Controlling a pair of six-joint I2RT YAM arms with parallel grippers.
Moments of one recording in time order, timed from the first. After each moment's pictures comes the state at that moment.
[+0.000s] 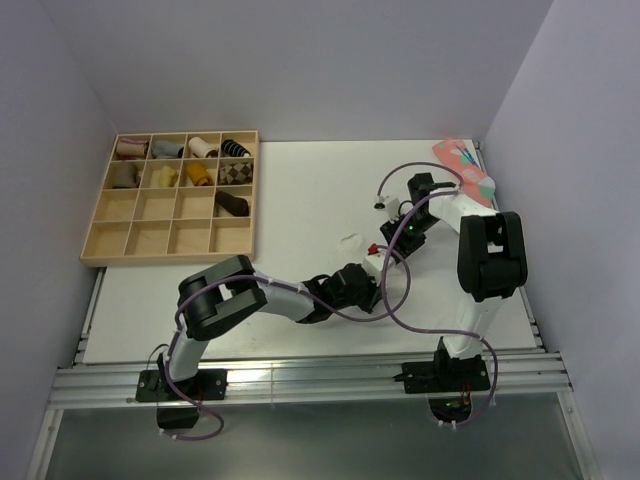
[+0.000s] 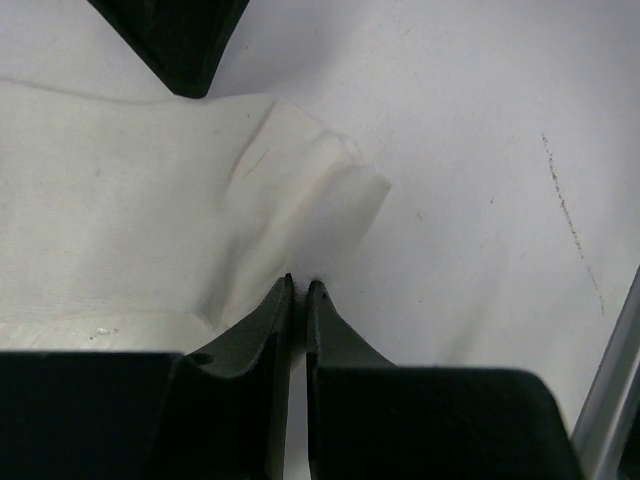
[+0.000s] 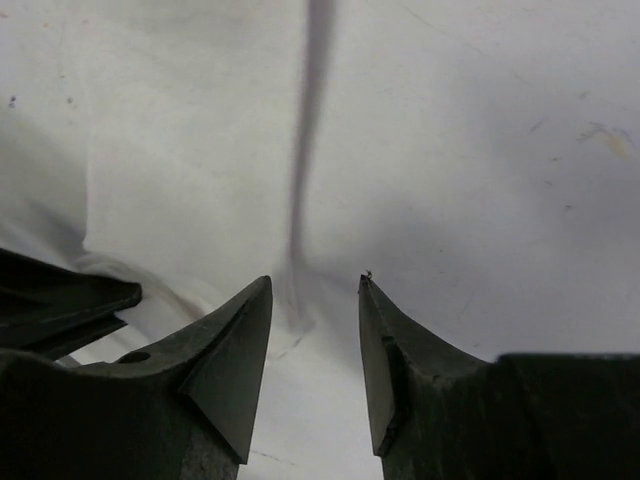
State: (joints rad) left arm -1.17 2.04 1.04 0.56 -0.07 -0.31; right arm 0.09 1.85 1.22 -0.88 -0.41 -0.60
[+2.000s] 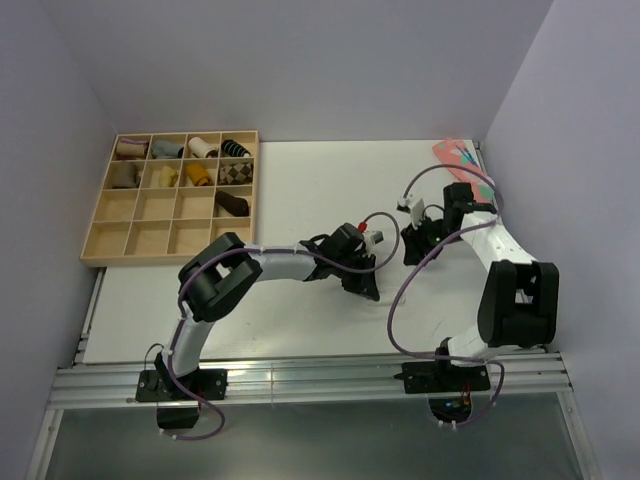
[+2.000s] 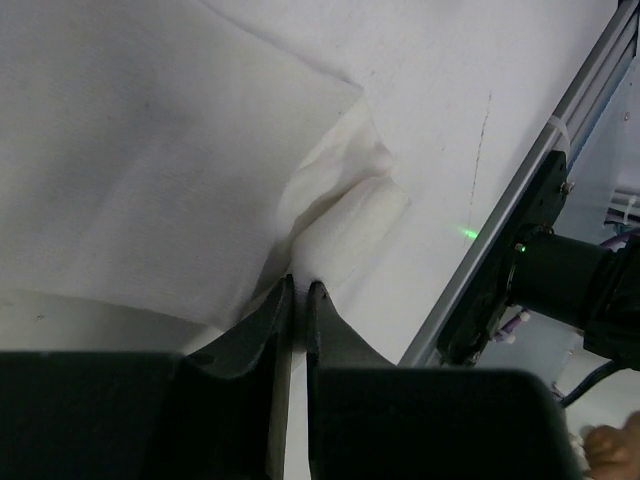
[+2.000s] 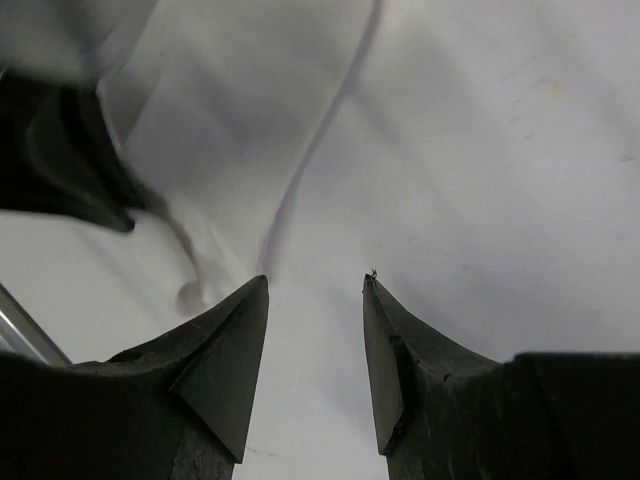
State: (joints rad) left arm -0.97 2.09 1.30 0.03 0.45 -0.67; right arm -0.07 1.52 1.03 -0.78 -0.59 -0.73
